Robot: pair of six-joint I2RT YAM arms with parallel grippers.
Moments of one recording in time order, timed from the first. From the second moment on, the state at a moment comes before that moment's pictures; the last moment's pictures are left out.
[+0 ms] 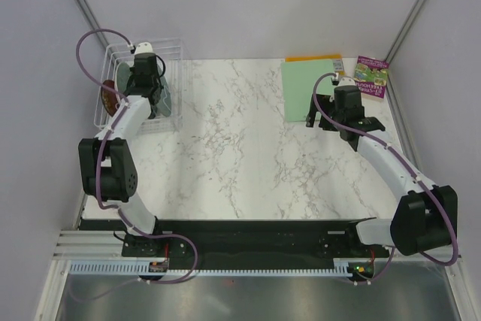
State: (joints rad) left arm -0.03 1.72 1.37 -0.13 -0.42 -0.10; right arm 0.21 1.32 1.00 -0.35 0.07 0.30
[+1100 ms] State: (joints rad) left arm -0.17 1.39 1.55 -0.43 -0.05 -0.24; right arm 0.21 1.30 0.99 -0.25 -0.15 0.35
